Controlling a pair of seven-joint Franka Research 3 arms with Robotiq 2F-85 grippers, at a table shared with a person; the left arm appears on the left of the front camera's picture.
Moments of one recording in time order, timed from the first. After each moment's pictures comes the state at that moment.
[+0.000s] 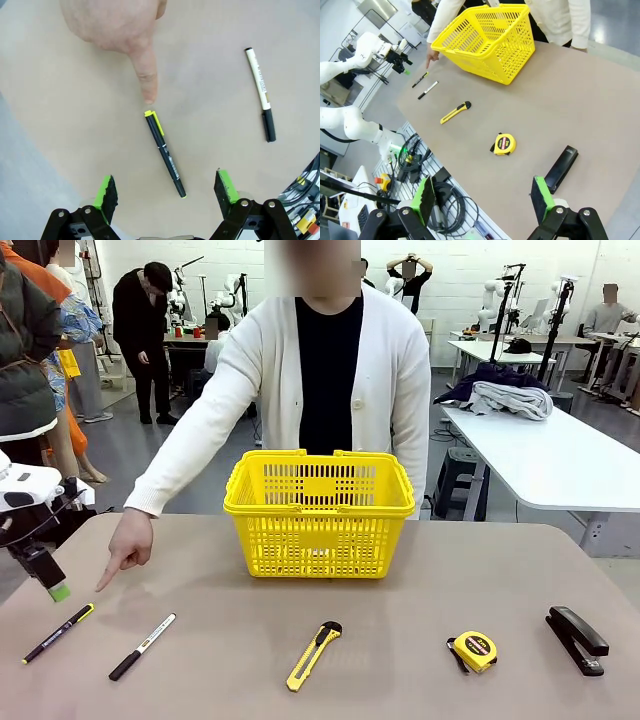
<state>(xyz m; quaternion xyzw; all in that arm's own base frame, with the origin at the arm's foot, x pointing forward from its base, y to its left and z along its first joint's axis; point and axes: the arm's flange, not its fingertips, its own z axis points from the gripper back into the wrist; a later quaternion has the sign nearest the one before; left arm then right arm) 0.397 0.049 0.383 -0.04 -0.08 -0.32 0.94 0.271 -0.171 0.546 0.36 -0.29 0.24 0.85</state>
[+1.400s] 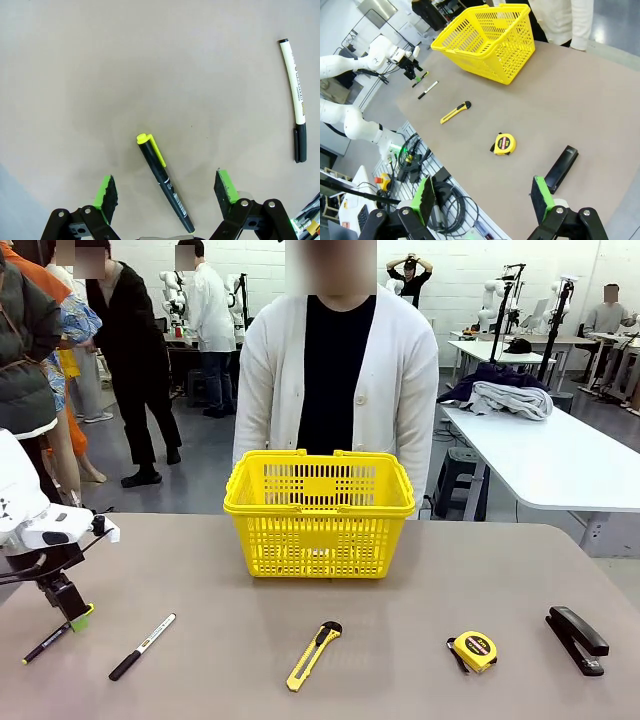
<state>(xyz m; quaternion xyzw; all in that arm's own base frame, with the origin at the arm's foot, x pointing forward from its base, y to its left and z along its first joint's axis) 0.416 0.033 0.314 -0.03 -0.04 -0.34 0.94 0.271 -0.171 0.546 0.36 -0.29 0.24 0.85</state>
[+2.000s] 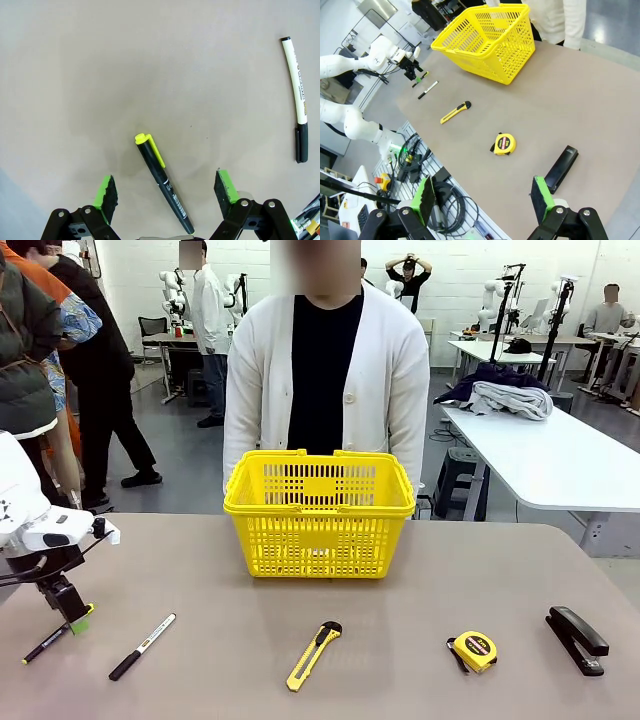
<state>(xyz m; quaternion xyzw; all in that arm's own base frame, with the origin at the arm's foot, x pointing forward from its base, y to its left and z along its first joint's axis) 0.415 0.034 0.311 -0.03 -0.04 -0.34 0.94 0.271 -0.171 0.546 0.36 -0.29 0.24 0.85</state>
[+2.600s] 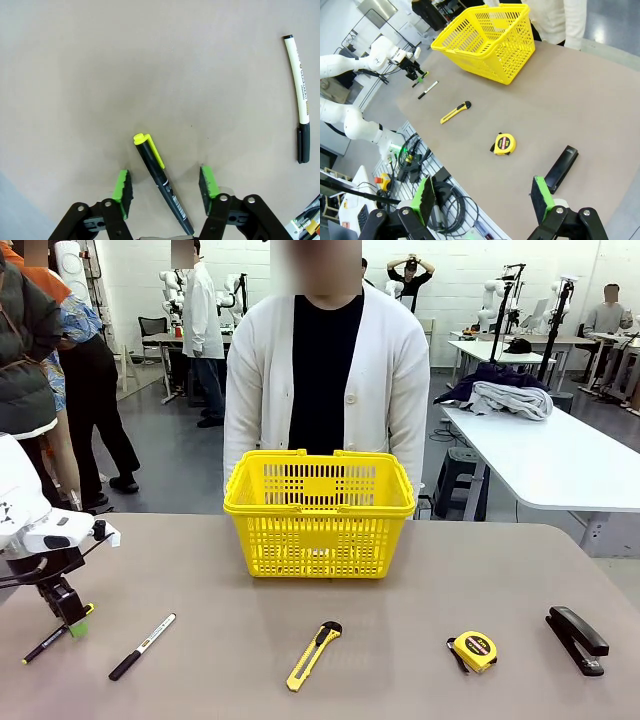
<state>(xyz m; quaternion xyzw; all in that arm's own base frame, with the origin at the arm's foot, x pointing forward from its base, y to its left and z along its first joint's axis) 0.415 0.034 0.307 -0.03 -0.03 -0.34 0.94 0.271 -0.171 0.546 0.36 -0.29 0.24 0.85</state>
